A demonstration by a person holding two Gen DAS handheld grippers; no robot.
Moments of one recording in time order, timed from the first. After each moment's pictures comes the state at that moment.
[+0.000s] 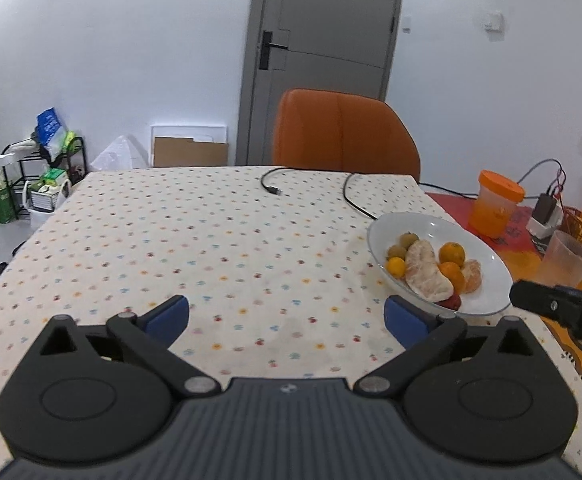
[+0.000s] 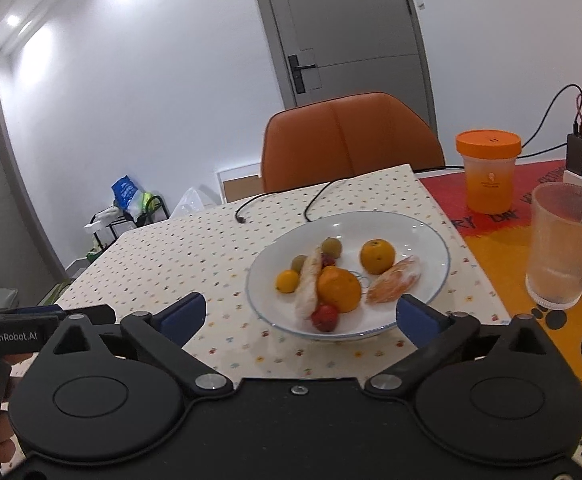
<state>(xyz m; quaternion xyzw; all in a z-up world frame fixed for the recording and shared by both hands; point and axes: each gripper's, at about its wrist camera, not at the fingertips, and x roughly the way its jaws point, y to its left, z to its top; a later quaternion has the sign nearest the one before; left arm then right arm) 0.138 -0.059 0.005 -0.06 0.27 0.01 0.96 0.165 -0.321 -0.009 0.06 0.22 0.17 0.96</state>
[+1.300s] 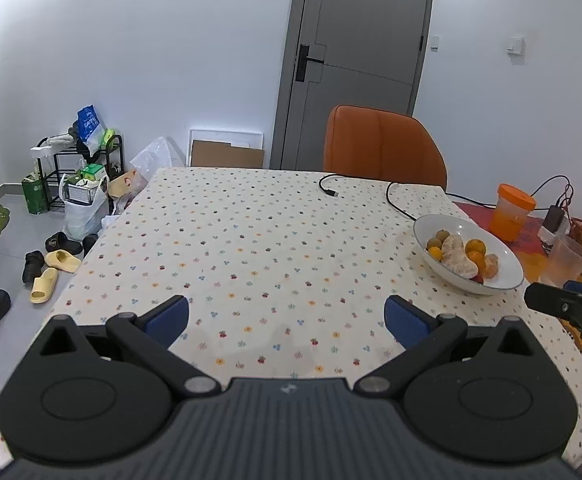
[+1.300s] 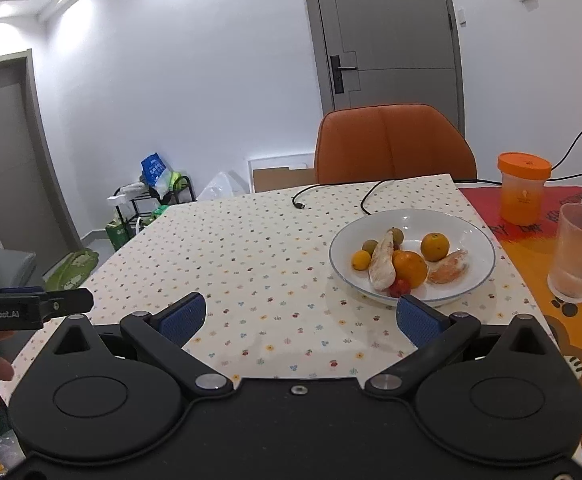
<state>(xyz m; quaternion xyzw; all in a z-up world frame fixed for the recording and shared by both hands) 0.045 0.007 0.021 -0.07 0.26 0.04 0.96 0.093 -0.262 0.011 0.01 0.22 0.19 0.96</state>
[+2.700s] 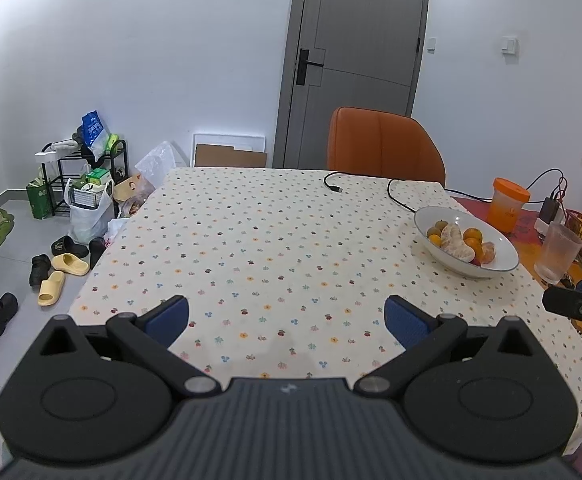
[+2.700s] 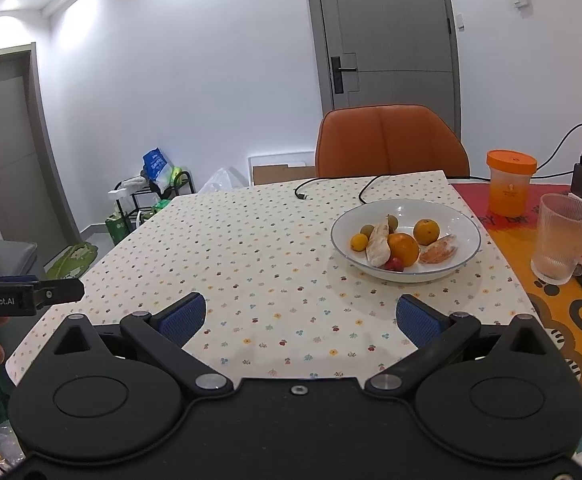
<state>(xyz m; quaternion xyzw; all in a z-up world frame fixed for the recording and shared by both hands) 0.010 0.017 0.022 -0.06 0.26 0.04 0.96 0.051 -0.267 0.008 0.00 0.22 0.19 0.96</state>
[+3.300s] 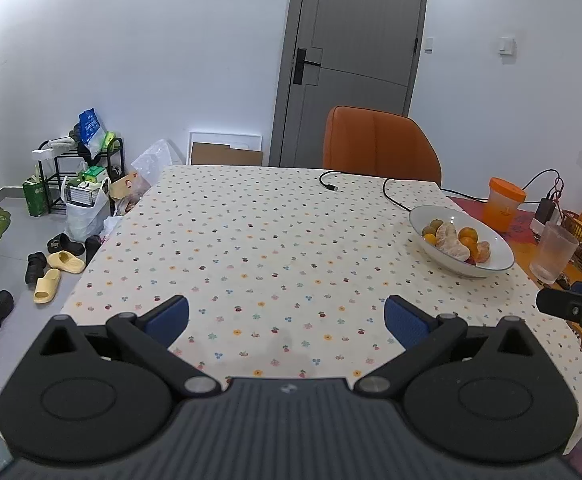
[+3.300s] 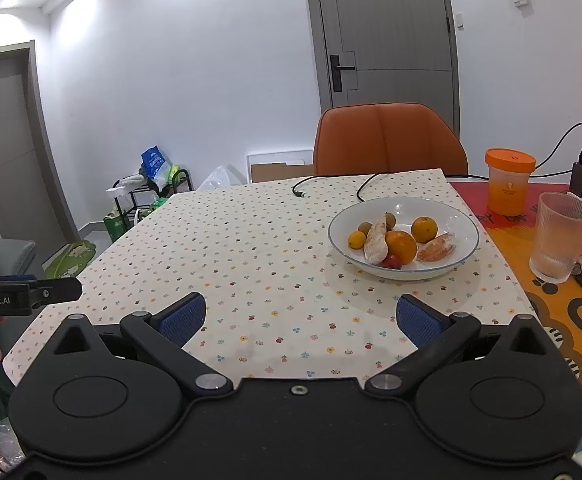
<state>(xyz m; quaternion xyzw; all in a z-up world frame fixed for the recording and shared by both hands) 0.009 0.013 0.020 -0.07 0.26 0.03 0.96 0.051 -0.268 0.006 0.00 0.22 0.18 0.96</state>
